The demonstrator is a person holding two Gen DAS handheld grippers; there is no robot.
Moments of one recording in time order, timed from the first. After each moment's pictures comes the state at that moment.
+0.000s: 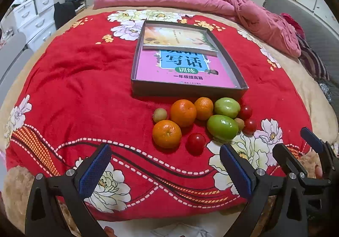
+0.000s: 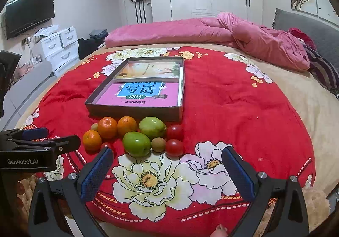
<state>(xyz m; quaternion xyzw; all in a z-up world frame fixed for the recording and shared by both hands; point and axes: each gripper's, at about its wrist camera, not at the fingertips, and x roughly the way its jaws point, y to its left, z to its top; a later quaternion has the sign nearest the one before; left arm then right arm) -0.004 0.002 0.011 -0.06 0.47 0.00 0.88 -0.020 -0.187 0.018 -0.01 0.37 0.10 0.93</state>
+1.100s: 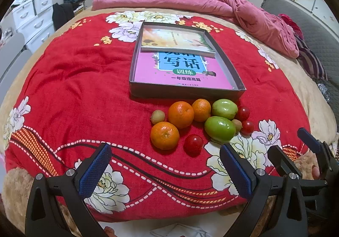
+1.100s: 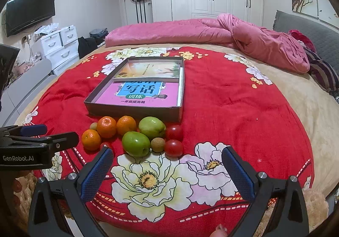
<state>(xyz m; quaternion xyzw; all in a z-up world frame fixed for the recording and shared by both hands) -0.003 0.001 0.012 -0.06 0.47 -0.01 0.88 -0.020 -0.187 0.017 -0.02 0.36 0.10 0.93</state>
